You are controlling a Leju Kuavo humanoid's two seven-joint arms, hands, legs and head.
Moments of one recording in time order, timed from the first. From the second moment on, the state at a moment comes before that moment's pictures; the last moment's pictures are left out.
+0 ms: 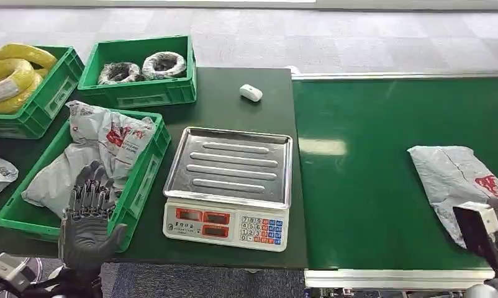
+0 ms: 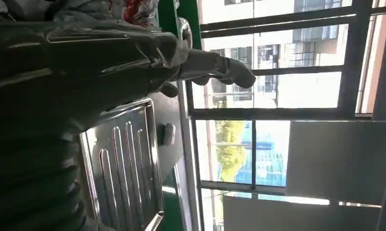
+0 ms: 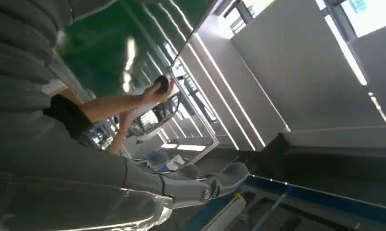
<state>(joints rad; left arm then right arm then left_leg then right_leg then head) 0.19 -0.15 0.17 -1.90 0.02 -0.15 -0.70 -0.04 -0.18 -0.42 -1.73 1.21 -0.48 -0.08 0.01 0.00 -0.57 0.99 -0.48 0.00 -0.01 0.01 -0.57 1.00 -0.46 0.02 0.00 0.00</state>
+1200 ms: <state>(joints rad) 0.16 -0.11 0.18 -1.85 -0.01 -0.15 -0.70 -0.17 -0.75 -0.14 -0.91 0.85 0.47 -0.51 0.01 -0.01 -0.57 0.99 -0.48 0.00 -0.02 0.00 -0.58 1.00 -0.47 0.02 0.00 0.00</state>
